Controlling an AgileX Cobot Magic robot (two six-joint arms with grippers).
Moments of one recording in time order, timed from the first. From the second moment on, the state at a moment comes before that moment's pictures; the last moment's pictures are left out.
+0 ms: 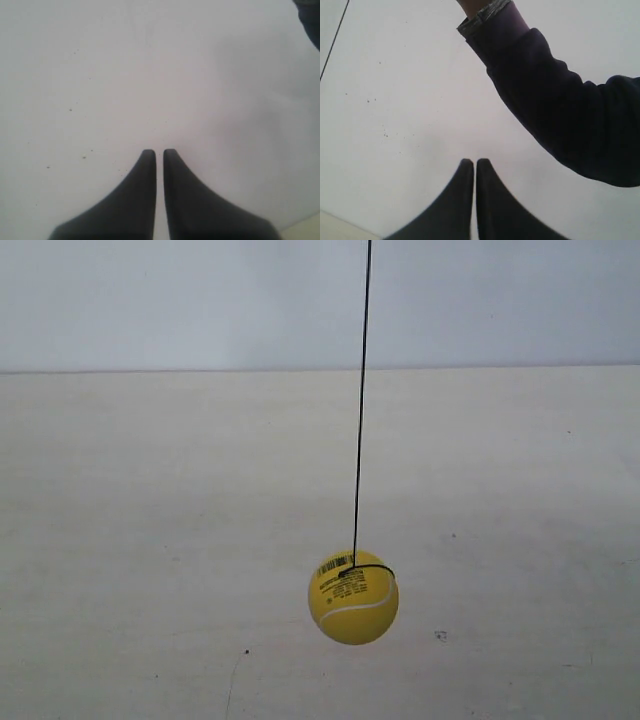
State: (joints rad) left arm -0.04 0.00 -0.39 1.74 -0.24 -1.59; right arm 0.11 0.00 -0.41 -1.75 -0.26 1.59
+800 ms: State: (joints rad) left arm -0.04 0.00 -0.38 1.74 -0.22 -1.59; right arm 0.11 0.00 -0.39 -1.61 -0.28 1.65
